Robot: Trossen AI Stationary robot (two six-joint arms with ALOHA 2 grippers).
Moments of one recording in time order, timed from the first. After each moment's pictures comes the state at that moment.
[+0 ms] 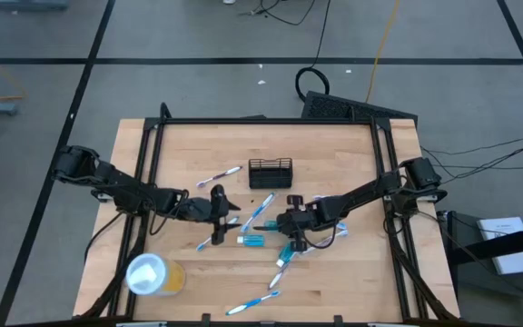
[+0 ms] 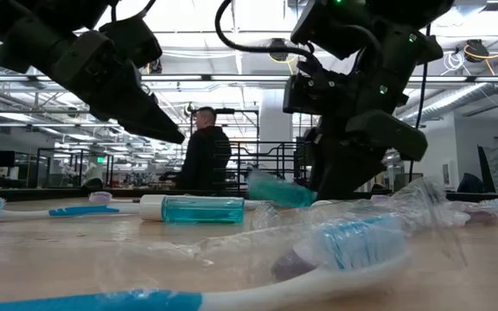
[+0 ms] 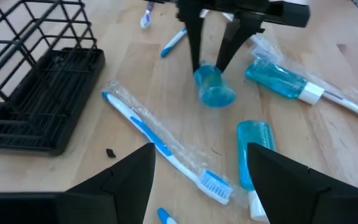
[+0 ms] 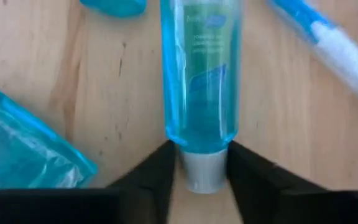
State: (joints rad) left arm -0.25 1.39 0.49 0.35 -0.23 -0.19; right arm 0.23 1.82 1.00 -0.26 0.15 0.12
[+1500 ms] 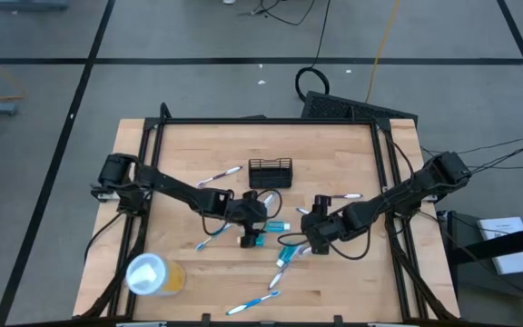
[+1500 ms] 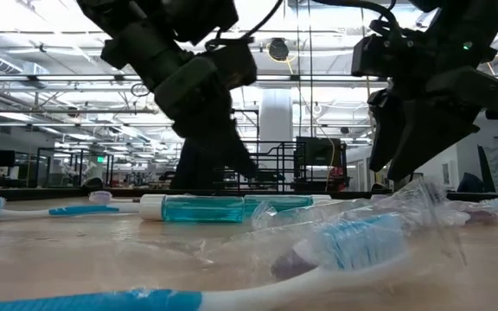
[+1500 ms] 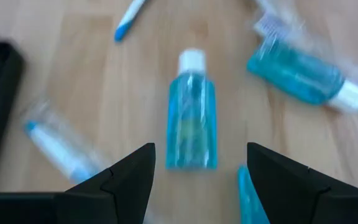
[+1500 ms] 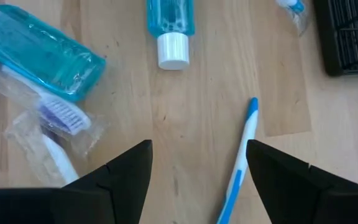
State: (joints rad) left arm -0.16 1.82 1.01 0.00 -0.03 -0.11; right arm 0.40 1.56 0.88 -0.51 0.37 0.38
